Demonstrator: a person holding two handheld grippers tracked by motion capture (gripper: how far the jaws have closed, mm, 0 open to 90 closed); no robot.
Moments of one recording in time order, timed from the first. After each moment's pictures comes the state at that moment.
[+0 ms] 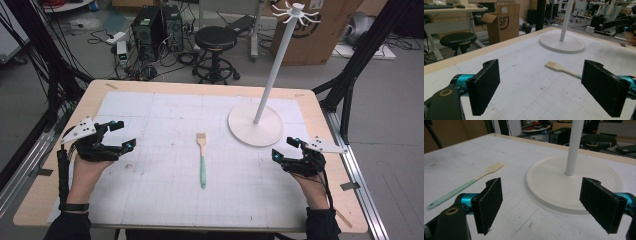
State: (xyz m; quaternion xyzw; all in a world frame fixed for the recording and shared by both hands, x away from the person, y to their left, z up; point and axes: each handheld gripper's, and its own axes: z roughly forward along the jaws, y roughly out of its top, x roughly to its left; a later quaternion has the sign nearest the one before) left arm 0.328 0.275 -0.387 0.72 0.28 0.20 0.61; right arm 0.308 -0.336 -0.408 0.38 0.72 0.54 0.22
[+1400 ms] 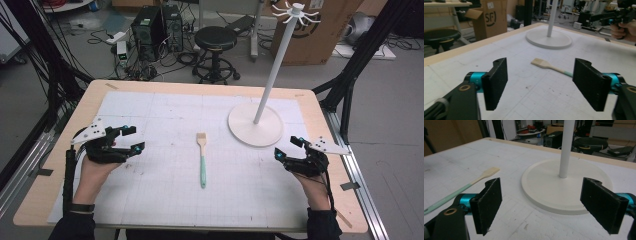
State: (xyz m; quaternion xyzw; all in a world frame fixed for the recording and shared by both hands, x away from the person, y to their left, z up) left arm 0.329 0.255 -0.394 0.74 0.25 0.16 0.61; right arm 0.305 -0.339 -0.405 0.39 0.70 0.55 0.24
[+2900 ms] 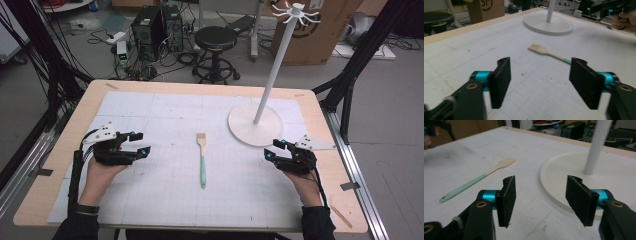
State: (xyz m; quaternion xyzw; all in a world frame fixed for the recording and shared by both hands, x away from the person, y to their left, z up) left arm 0.332 0.247 -0.405 0.76 0.27 0.14 0.58; right arm 0.317 -0.315 -0.413 0.34 0.75 0.54 0.18
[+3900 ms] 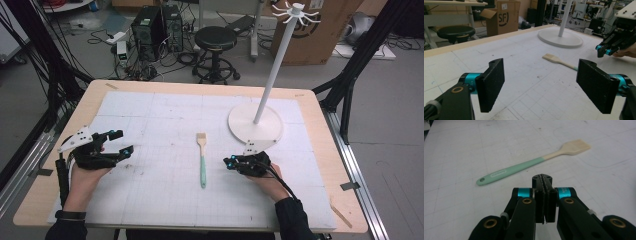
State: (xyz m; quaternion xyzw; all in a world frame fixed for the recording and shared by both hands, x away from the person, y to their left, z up) left arm 0.315 0.285 -0.409 0.71 0.29 0.18 0.61; right arm 0.334 -0.204 -0.438 0.18 0.86 0.48 0.08
